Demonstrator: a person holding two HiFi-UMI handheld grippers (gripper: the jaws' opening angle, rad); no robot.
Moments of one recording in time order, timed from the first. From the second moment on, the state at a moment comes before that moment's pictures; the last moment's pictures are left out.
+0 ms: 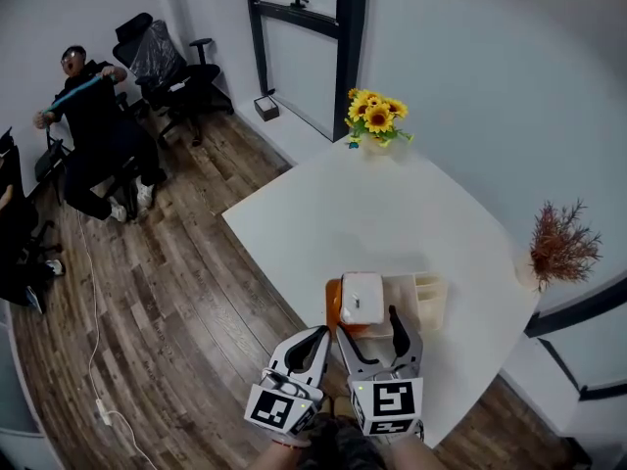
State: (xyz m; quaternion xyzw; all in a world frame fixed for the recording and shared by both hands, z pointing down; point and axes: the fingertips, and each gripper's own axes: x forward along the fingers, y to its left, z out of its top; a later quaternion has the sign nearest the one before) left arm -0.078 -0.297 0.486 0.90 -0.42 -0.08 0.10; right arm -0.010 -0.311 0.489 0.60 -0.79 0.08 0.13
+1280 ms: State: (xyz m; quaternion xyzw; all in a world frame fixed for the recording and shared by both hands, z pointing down) left arm -0.095 -0.299 0.496 0.89 -0.44 -0.07 0.11; right arm -0.006 -0.327 0.510 0.63 -0.75 0.10 0.18
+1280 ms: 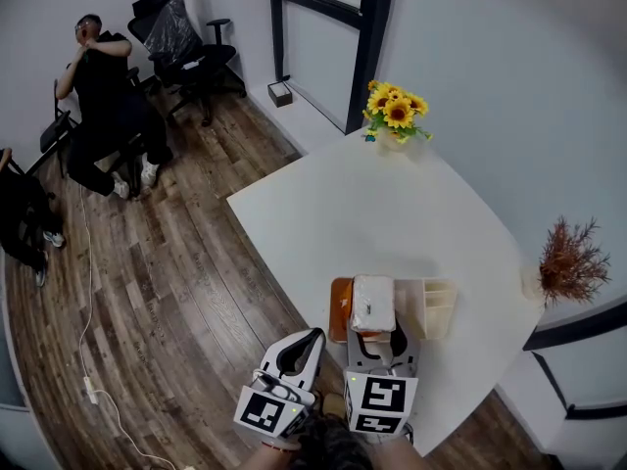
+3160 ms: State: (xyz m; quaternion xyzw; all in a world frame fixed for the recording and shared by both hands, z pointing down) left arm -0.038 -0.293 0.418 0.92 -0.39 -0.08 0.05; right arm 0.056 -0.290 0.397 0.58 -0.81 0.04 0.09
